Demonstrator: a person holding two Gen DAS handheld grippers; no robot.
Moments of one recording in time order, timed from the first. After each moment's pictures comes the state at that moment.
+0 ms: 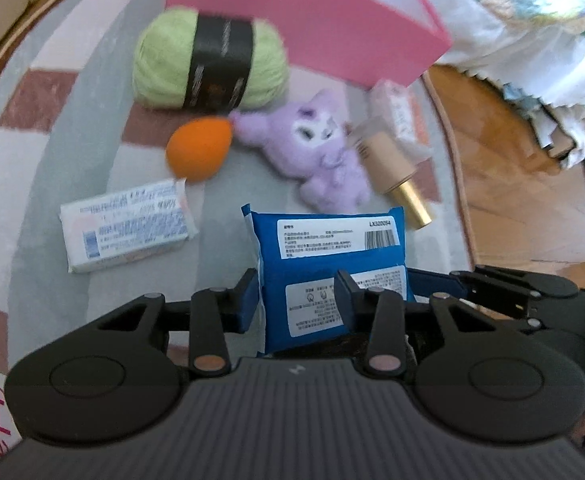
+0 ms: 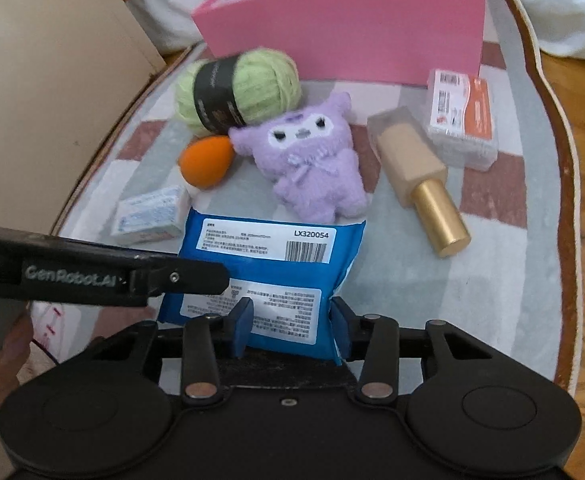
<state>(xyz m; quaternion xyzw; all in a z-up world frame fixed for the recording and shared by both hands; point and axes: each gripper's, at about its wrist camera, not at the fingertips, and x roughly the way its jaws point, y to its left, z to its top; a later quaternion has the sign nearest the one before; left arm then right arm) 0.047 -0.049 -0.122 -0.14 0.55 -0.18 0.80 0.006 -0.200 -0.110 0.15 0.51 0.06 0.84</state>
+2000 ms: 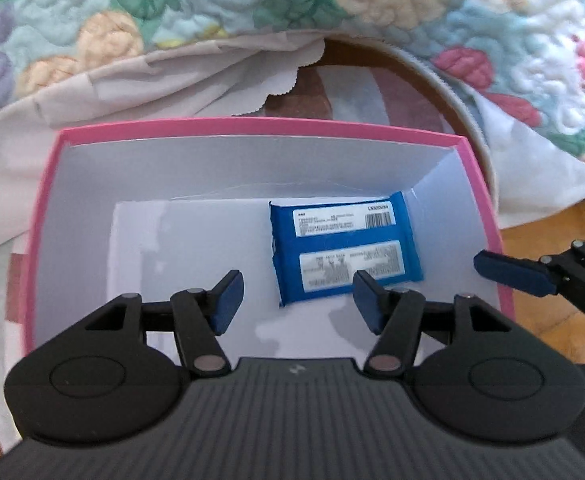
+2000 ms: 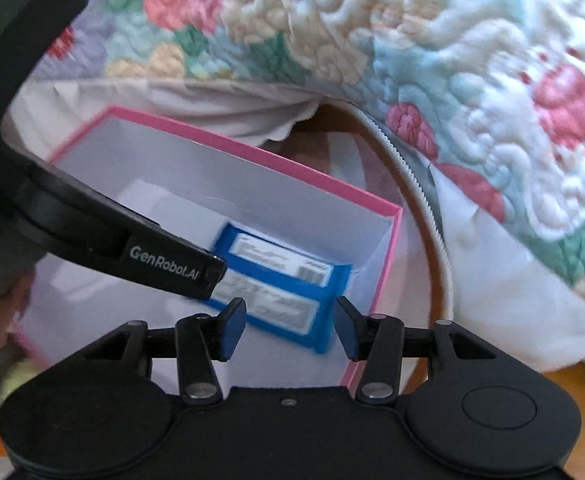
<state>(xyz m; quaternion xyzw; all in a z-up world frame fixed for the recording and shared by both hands) 0.361 -0.151 -0.078 -0.03 0.54 -0.15 0.83 0.263 -0.330 -0.056 -0.03 0.47 -0.02 0.88</state>
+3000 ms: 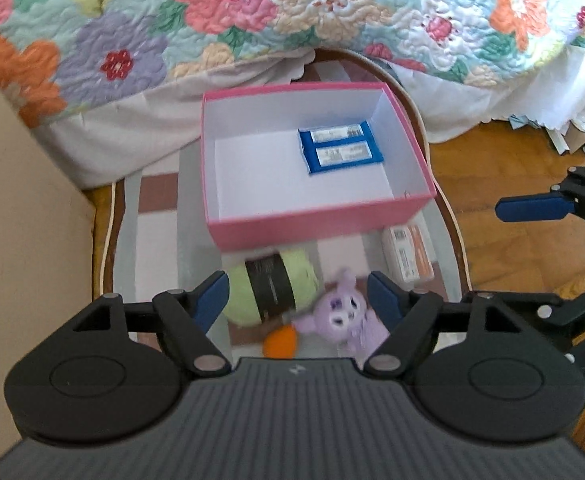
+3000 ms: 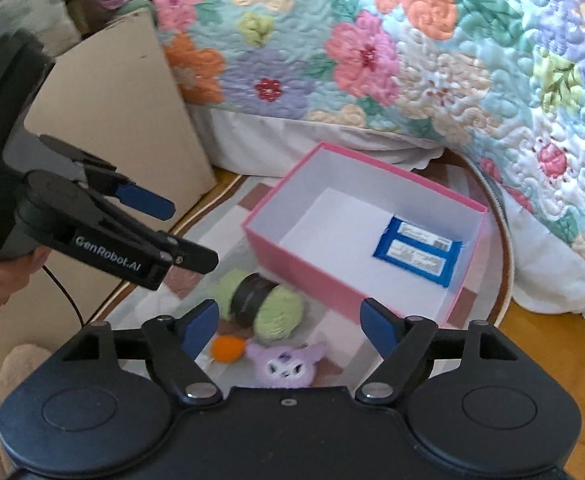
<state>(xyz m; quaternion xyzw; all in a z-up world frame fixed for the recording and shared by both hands) 0.159 -0.048 0.070 0.03 0.53 -0.16 0.83 0.102 -0.232 0.090 0.02 0.46 0.13 0.88</state>
